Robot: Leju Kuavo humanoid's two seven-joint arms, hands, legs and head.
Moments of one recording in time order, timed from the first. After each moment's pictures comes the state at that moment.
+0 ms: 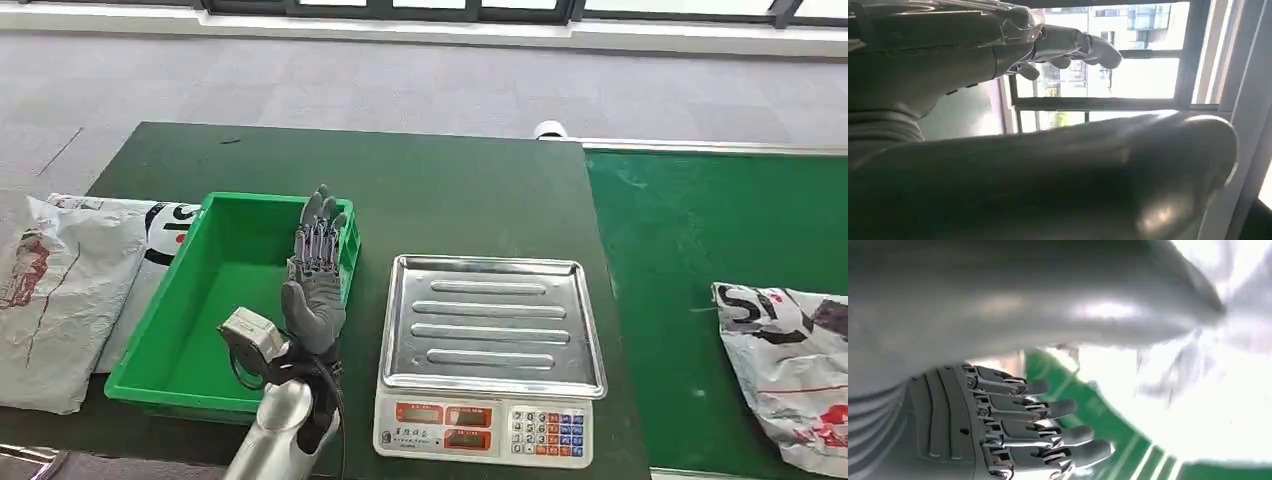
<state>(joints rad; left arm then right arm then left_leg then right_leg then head) -0.18 -0.26 -0.34 -1.37 0.00 0.10 -0.70 -0.68 -0.72 -0.21 -0.28 1.44 0.26 0.00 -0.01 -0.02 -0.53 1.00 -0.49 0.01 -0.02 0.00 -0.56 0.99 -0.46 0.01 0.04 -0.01</state>
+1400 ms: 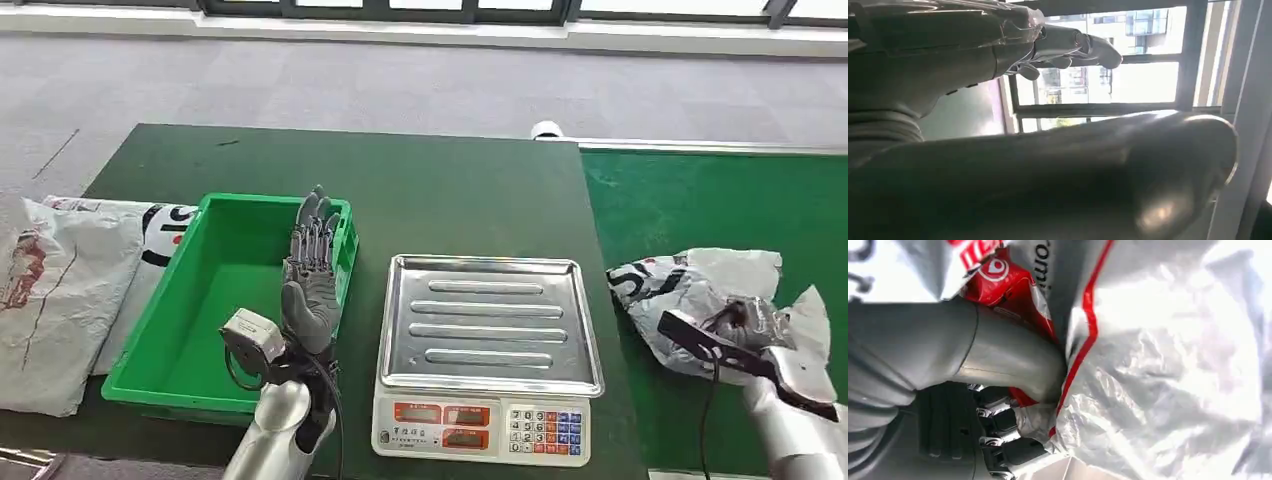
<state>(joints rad) -0.17 -0.26 -0.32 -1.37 -0.04 0.12 -0.70 -0.49 -0.40 -0.08 -0.52 1.42 -0.29 -0.07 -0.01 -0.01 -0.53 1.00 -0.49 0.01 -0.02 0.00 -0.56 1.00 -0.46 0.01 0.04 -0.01</state>
